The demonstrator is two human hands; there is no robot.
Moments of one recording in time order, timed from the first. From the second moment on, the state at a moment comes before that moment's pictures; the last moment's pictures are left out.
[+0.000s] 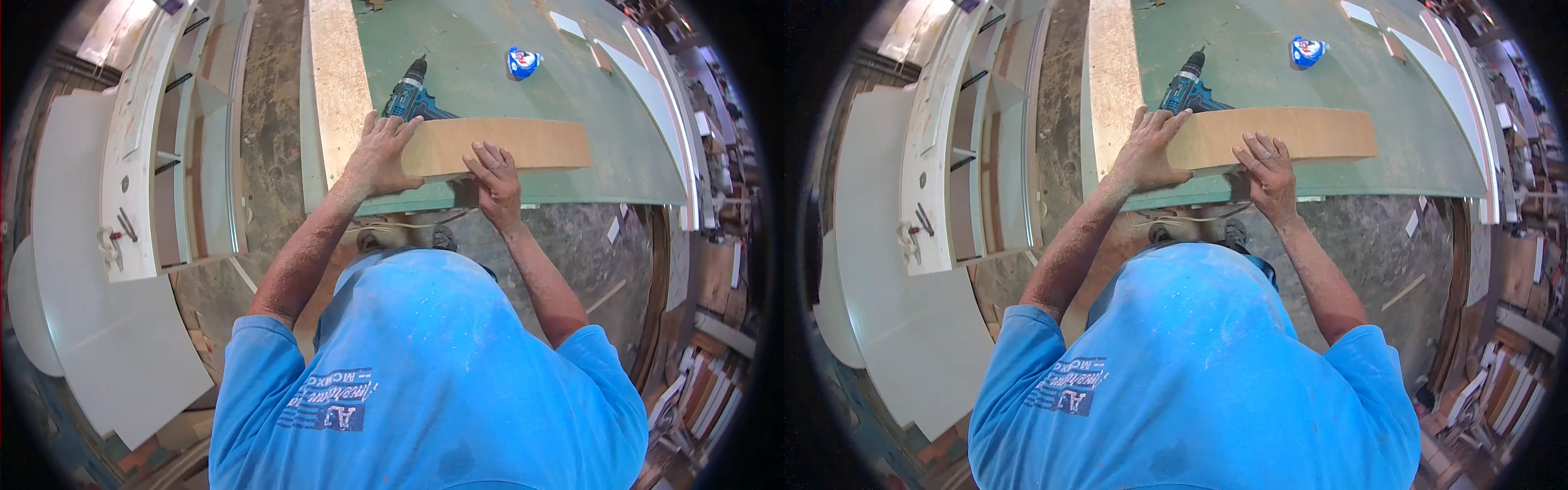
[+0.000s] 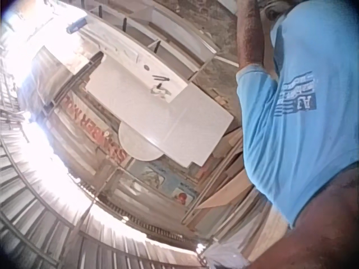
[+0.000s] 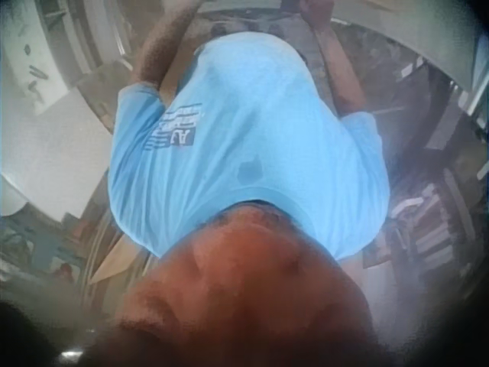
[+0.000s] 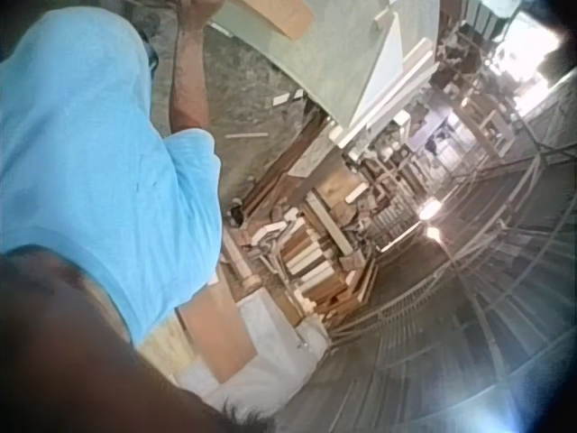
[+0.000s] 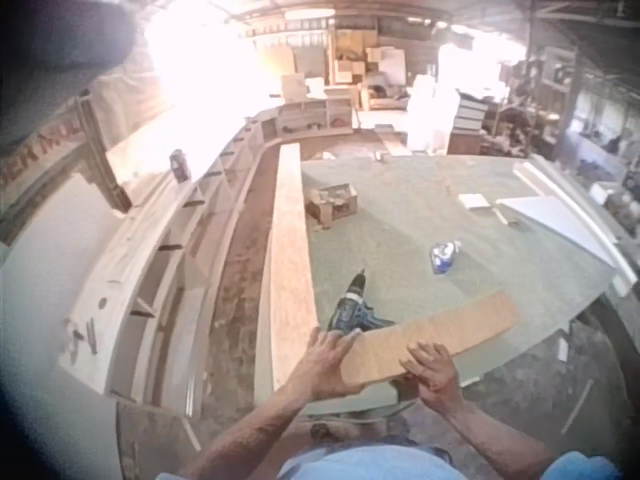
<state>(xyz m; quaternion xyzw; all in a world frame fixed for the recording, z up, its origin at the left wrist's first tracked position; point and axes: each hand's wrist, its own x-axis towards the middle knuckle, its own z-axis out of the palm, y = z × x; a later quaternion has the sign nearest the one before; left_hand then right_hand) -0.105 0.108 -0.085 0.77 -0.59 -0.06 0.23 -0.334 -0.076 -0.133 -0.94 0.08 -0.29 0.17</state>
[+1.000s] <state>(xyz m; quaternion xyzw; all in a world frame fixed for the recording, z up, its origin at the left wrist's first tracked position) -0.038 0.062 -0.076 0.64 -0.64 -0.34 0.24 -0.260 0.035 -0.157 -0.55 0.51 -0.33 0.57</state>
